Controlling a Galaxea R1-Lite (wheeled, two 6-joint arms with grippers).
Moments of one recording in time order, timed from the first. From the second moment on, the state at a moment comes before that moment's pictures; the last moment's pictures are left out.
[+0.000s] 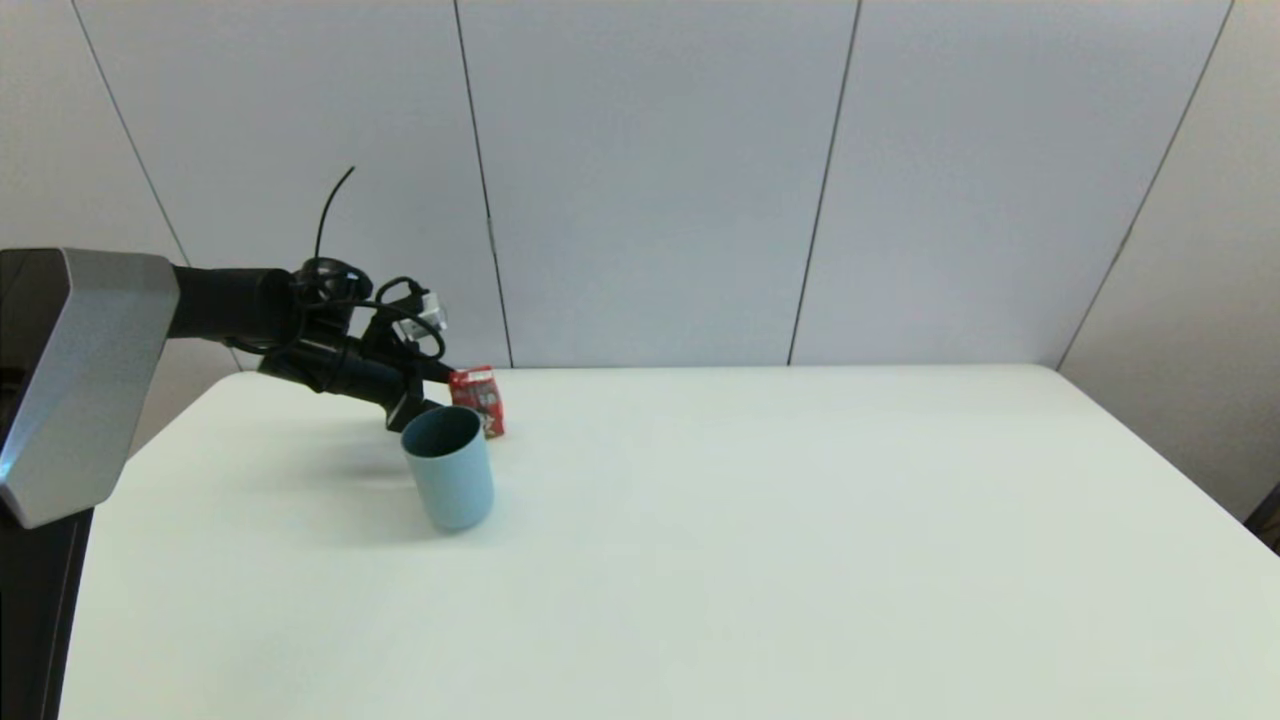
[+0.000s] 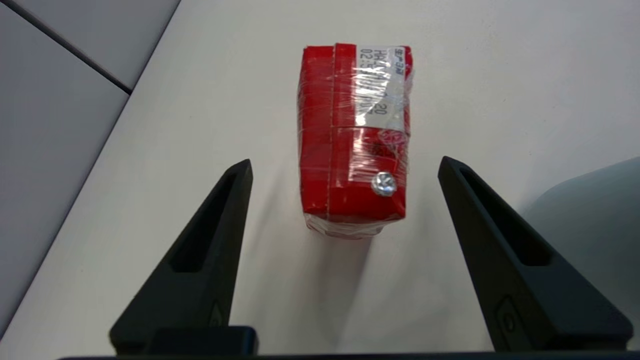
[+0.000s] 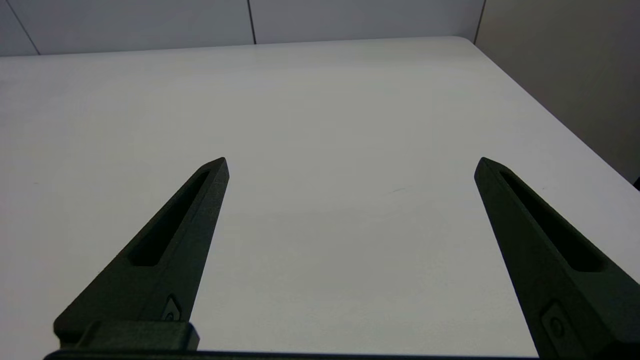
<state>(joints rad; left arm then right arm) 0.01 2.35 -1.88 0.59 -0.82 1.04 0.00 0.00 0.00 0.00 -0.03 0.03</state>
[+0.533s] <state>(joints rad) 0.01 2.33 -1.95 0.58 -0.82 1.00 0.00 0.00 0.00 0.00 -0.03 0.03</state>
